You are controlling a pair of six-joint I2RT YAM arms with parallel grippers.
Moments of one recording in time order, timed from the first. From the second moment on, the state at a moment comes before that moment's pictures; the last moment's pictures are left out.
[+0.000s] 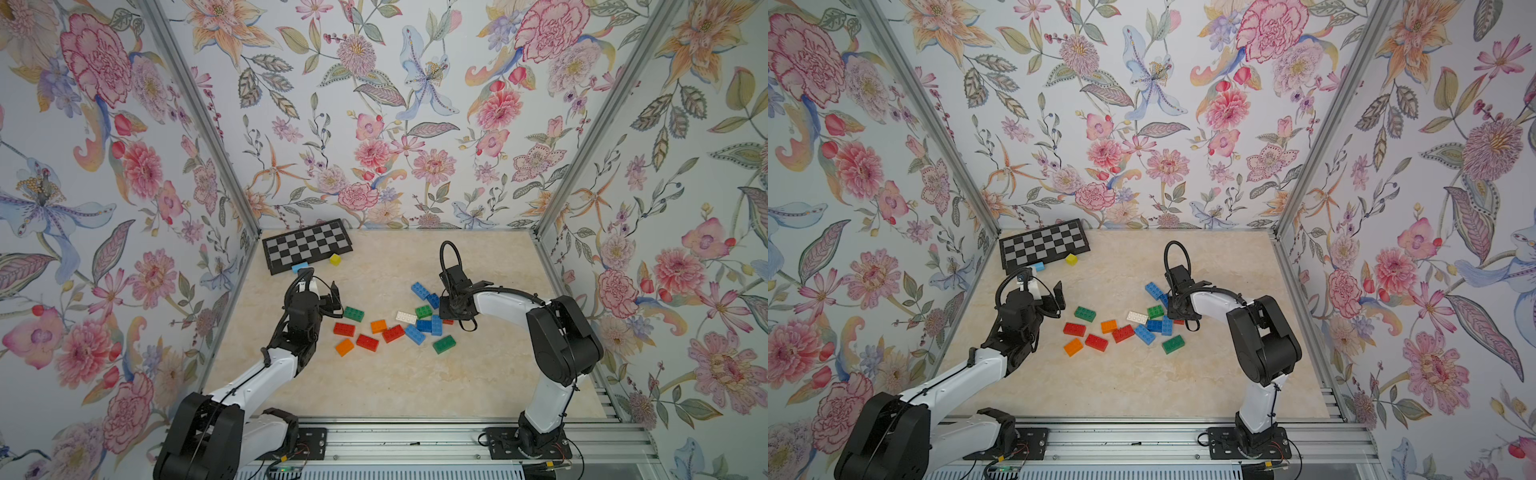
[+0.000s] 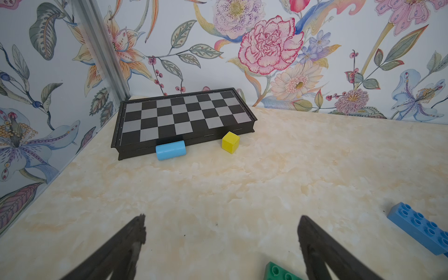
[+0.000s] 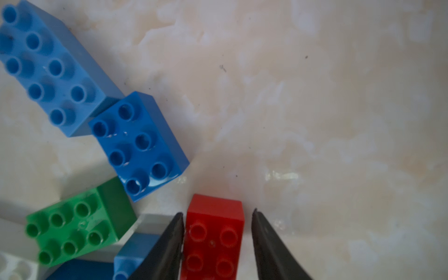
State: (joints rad) left arm -0.32 1.17 0.48 0.39 -0.35 -0.17; right arm 0.49 1.83 1.12 -0.49 0.14 0.47
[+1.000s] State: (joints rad) left arm -0.32 1.05 0.43 0.43 -0.35 -0.18; right arm 0.30 1.77 1.11 -0.56 0.09 0.30
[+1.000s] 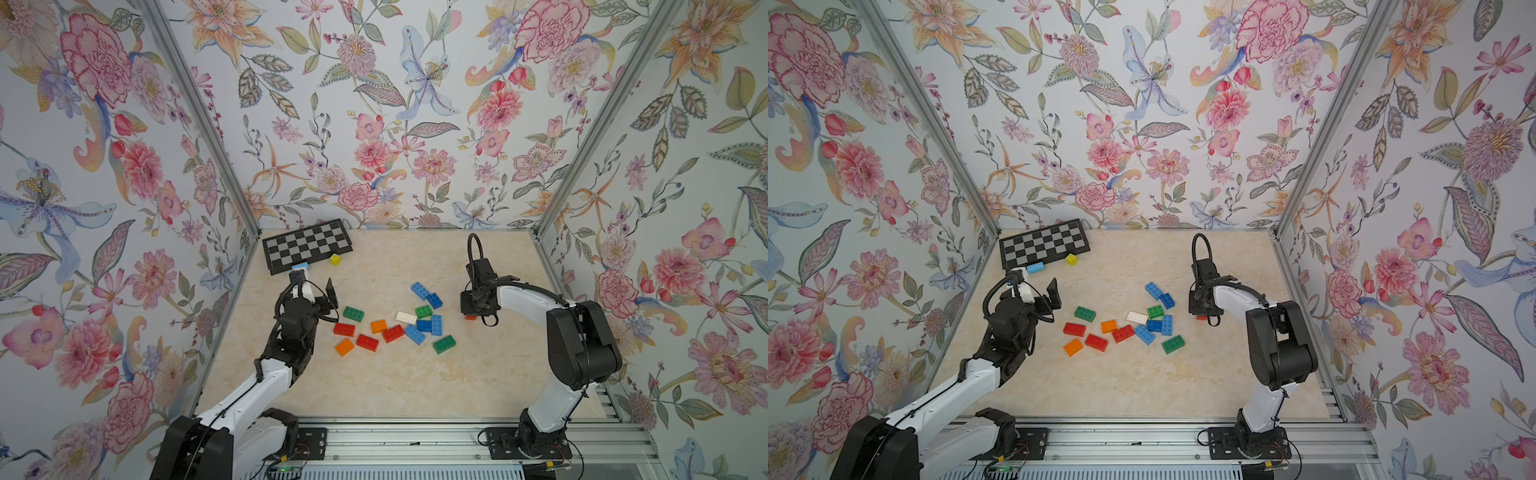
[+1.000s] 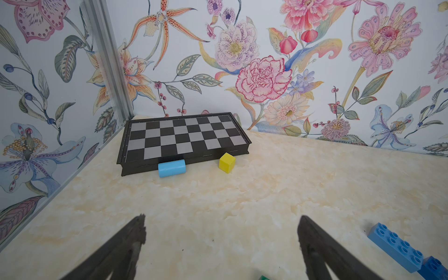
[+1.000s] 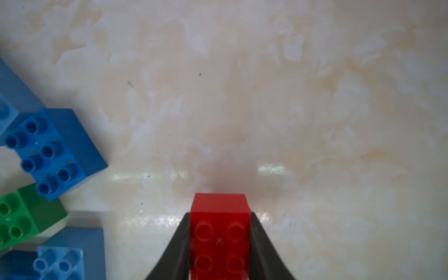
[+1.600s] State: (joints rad) left arm -0.32 1.12 0.50 0.36 -0.31 -0.23; right arm 0.29 1.82 1.12 -0.57 0.09 0.29
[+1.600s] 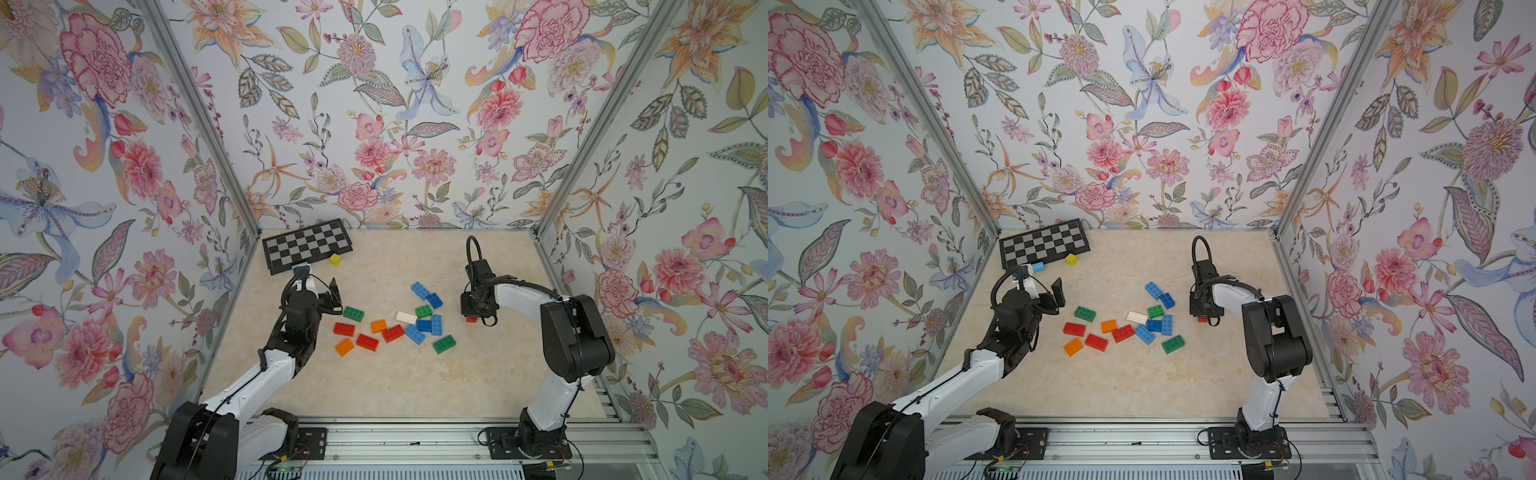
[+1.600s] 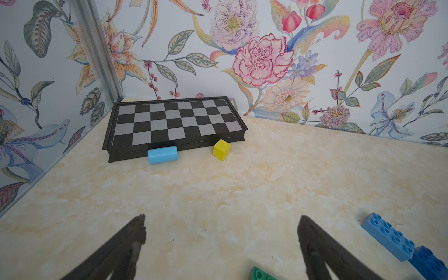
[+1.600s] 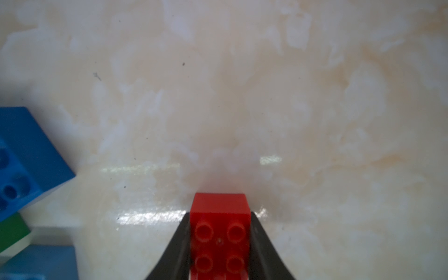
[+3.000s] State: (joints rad) left arm -0.32 0.93 0.48 0.30 -0.37 -0.24; right arm 0.71 1.82 1.27 -0.62 0.09 0.67
